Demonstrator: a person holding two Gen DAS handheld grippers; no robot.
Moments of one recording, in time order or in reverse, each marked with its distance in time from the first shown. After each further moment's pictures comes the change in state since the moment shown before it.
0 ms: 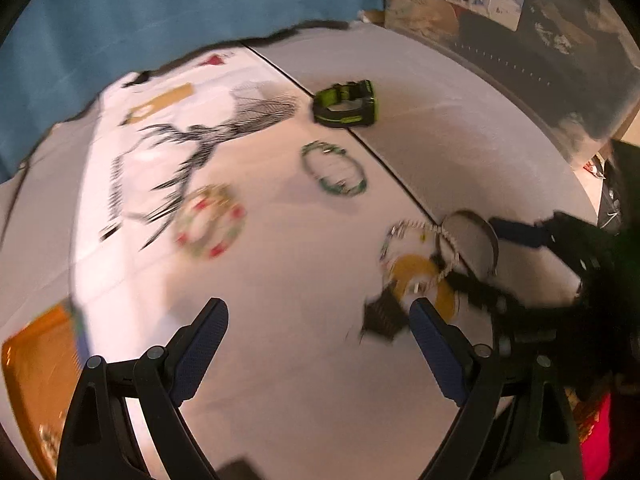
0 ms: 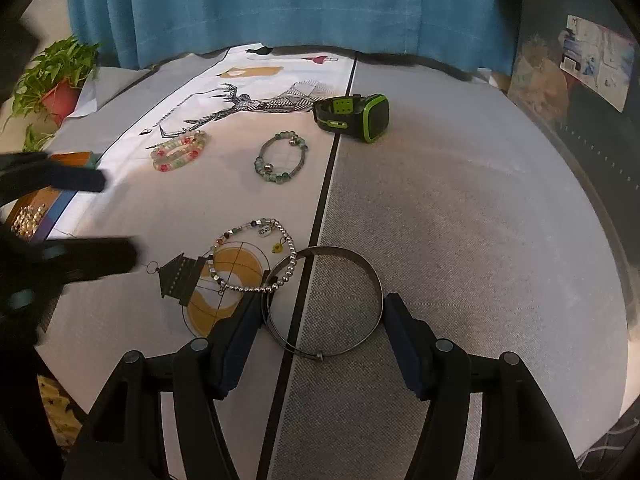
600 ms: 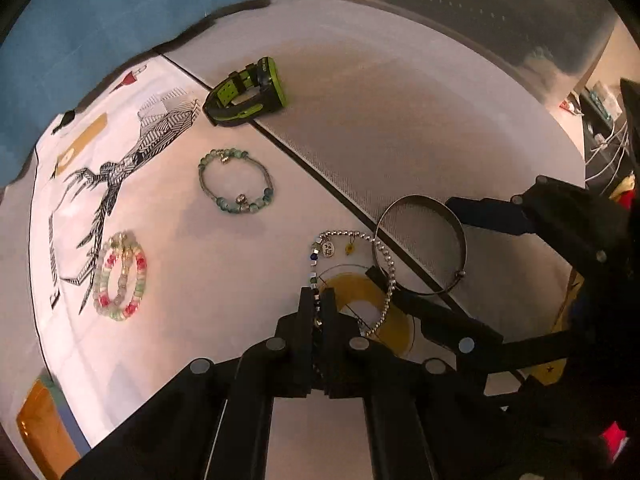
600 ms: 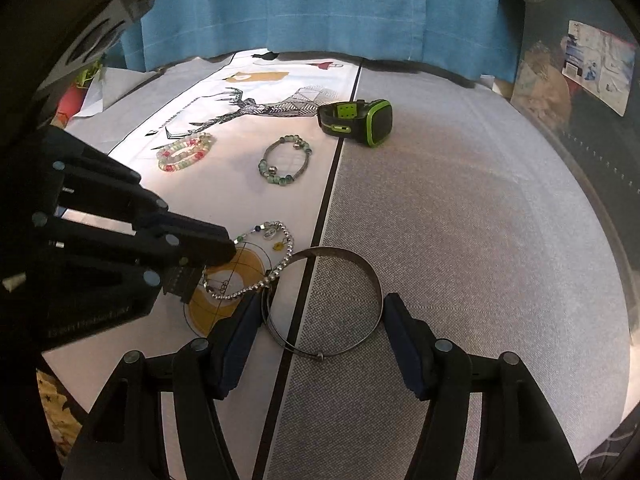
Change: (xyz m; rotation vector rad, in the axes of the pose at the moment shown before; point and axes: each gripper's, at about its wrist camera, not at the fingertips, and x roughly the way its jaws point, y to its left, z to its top) left arm 0.025 -0.052 0.014 0.180 0.087 -0.053; right arm -0.003 0.000 -0.004 -0.012 -0.024 0.007
